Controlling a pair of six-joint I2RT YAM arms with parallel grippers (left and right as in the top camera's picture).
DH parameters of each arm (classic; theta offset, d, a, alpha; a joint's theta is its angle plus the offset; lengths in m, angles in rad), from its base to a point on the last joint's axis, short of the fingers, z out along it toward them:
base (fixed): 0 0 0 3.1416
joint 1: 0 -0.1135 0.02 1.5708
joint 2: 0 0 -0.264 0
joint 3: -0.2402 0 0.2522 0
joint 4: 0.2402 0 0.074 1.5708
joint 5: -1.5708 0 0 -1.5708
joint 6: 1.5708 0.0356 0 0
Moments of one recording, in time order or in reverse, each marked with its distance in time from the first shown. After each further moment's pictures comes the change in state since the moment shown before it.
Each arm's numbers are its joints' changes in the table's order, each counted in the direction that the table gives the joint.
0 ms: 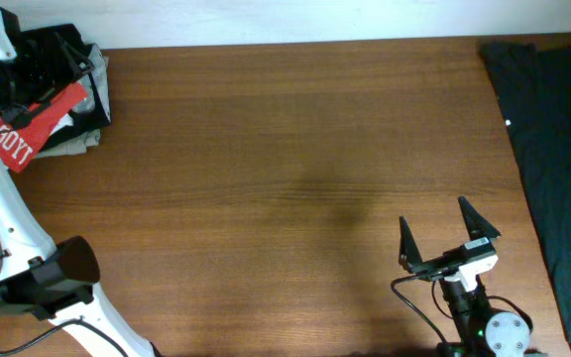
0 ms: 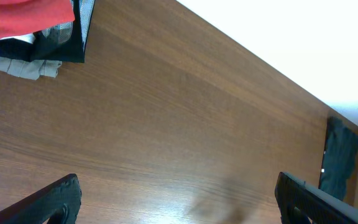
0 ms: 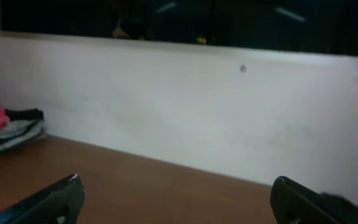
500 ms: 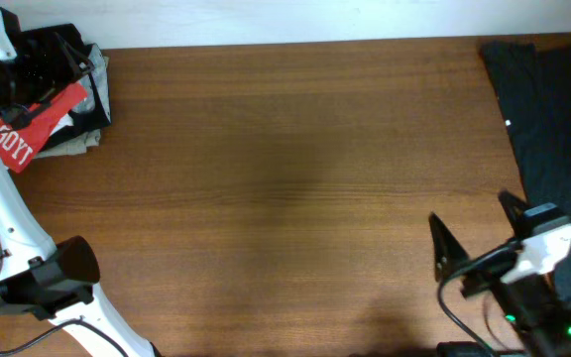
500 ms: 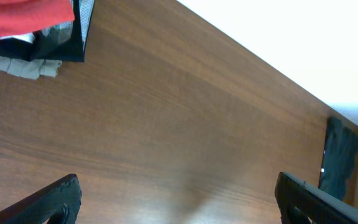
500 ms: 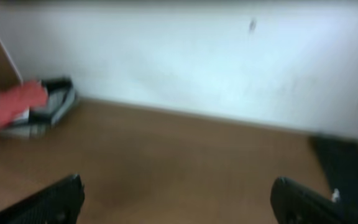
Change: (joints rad) left arm 0.000 0.000 0.000 -0.001 0.000 0.000; right arm 0.006 0.397 -0.925 0.894 0.045 0.000
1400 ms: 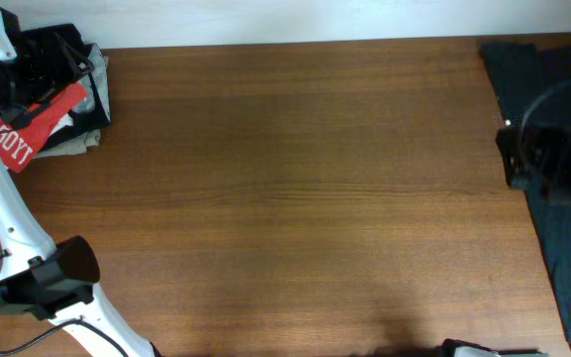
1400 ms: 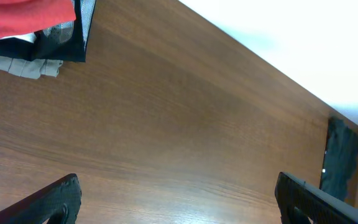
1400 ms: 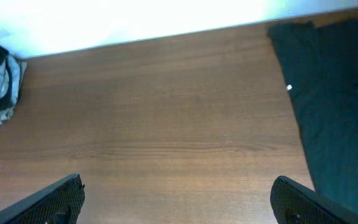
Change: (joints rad) left arm 0.000 0.001 0.000 0.002 0.004 0.000; right arm 0.239 0.953 -1.365 1.037 -0.020 -0.009
